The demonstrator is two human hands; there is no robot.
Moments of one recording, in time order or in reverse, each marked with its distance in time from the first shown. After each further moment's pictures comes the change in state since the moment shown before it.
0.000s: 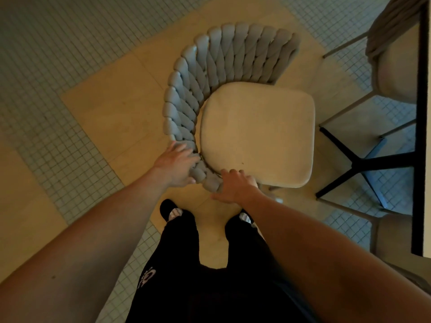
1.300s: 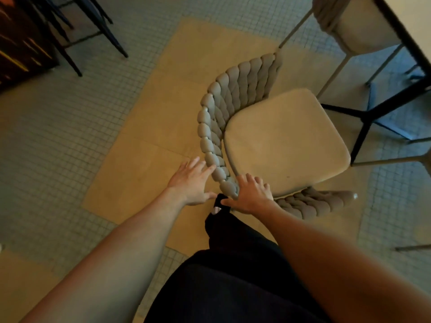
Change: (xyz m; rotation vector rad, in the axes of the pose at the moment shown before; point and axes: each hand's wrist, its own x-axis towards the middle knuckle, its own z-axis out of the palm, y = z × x) left_hand 0.031 -0.197 -0.111 0.142 -0.074 0.263; right_hand 0.077 -0.158 -0.089 0.503 0.270 0.353
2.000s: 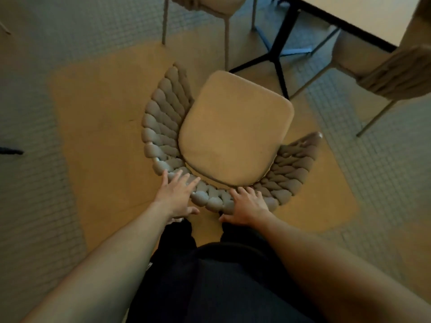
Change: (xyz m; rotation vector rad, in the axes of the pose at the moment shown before) left_hand 0.129 -0.059 -0.066 0.513 -0.191 0.499; right_hand 0.022 -0.041 0.004 0.394 -0.021 0.406
